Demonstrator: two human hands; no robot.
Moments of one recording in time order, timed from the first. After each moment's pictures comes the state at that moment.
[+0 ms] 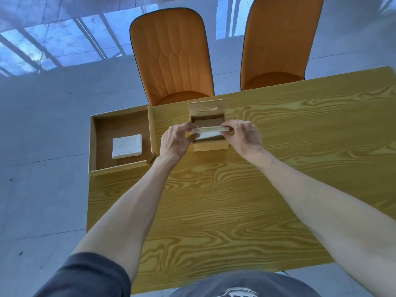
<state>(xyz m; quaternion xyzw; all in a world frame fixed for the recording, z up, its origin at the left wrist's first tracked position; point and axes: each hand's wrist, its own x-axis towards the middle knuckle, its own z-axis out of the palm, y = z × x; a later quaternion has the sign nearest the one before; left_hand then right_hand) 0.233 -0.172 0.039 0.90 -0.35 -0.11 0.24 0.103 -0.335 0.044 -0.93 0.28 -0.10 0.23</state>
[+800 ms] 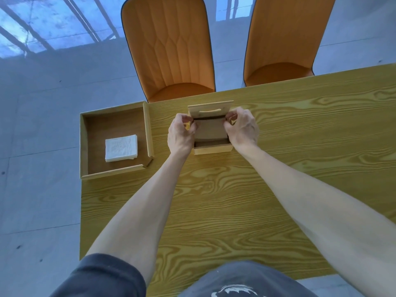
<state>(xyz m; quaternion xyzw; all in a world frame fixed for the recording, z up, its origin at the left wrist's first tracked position) 0.252 -0.218 0.011 0.90 -0.11 -0.19 0.38 0.155 -0.349 0.017 -0.84 0.45 -0.09 0.30</state>
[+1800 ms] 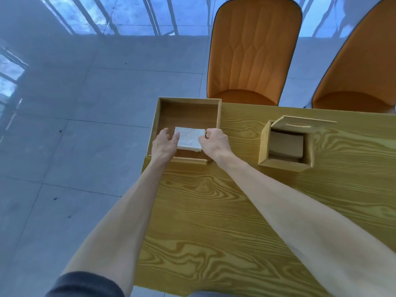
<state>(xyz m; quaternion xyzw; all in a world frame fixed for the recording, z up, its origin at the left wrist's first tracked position) 0.347 -0.001 0.023 0.91 0.08 -0.22 0.34 0.289 -0.136 0.035 -0.80 0.32 0.11 0.49</state>
